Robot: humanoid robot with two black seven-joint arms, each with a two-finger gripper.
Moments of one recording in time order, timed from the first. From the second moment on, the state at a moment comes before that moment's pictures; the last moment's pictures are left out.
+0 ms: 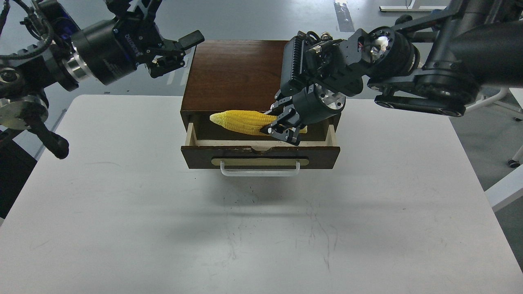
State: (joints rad) left arm -1.11 0.84 -0.33 -1.35 0.30 -0.49 -0.49; right arm 1.94 -0.17 -0.80 1.18 -1.42 0.01 0.49
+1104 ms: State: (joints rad) left arm -1.00 0.84 -0.37 -1.35 0.29 -0.45 -0.49; right arm 1.24 -0.86 -0.11 1.27 -0.35 0.02 0.49
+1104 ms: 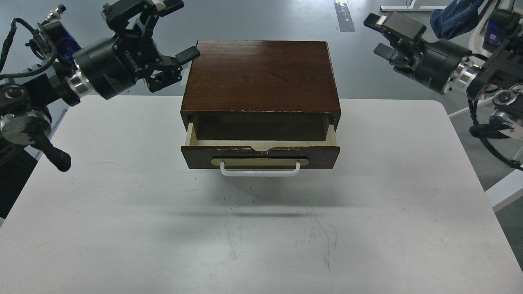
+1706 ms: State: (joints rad) left arm -0.72 0.83 -0.53 -1.29 0.11 -0.45 -0.49; right arm 0.84 -0.80 0.16 1.27 -0.03 0.01 0.49
